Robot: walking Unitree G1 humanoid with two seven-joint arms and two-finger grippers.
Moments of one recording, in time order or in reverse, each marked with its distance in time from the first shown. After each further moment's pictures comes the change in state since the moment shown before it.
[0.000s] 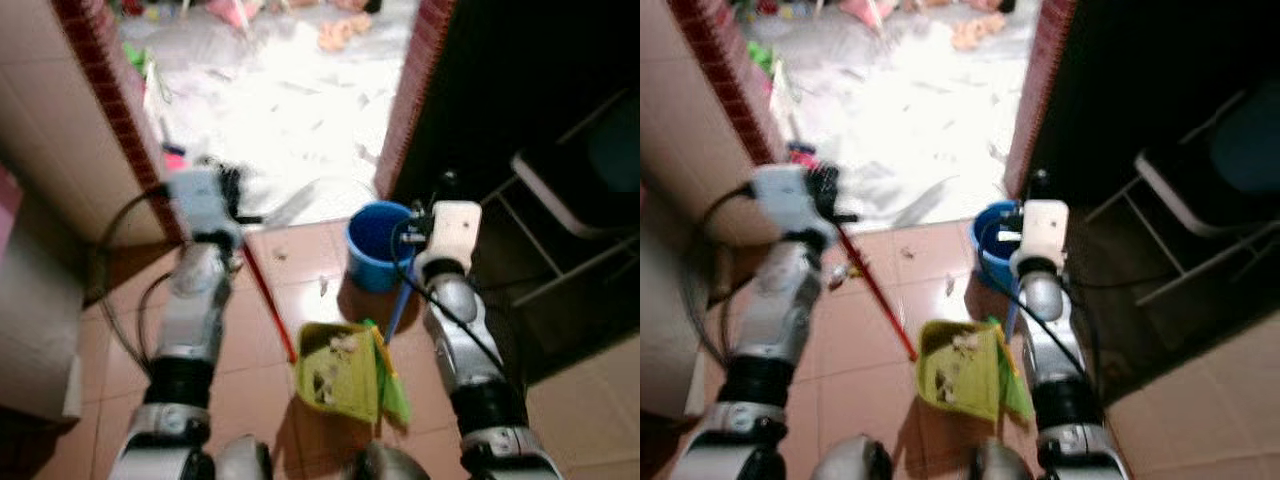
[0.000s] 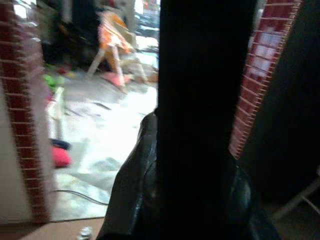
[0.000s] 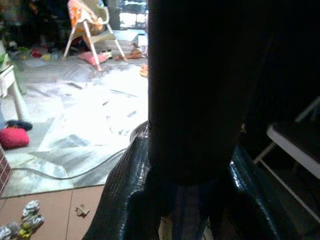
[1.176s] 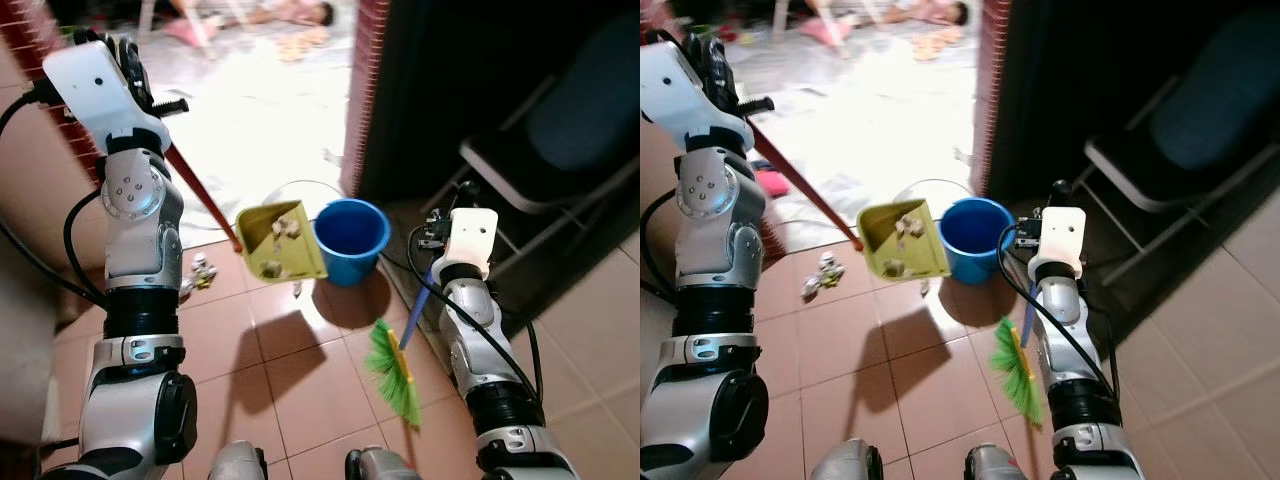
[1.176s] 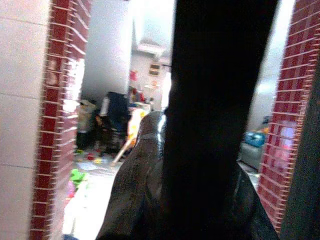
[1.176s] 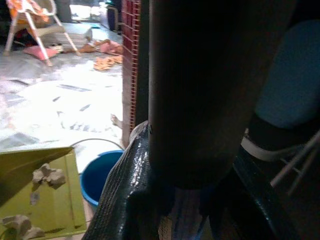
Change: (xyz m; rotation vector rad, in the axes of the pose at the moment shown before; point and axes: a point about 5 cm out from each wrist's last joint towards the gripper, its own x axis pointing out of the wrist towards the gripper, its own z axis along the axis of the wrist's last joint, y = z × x) left arm 0.038 0.033 0.111 0.031 -0.373 0.231; right arm 0.000 -0.021 -0.013 -0.045 0.044 -0.057
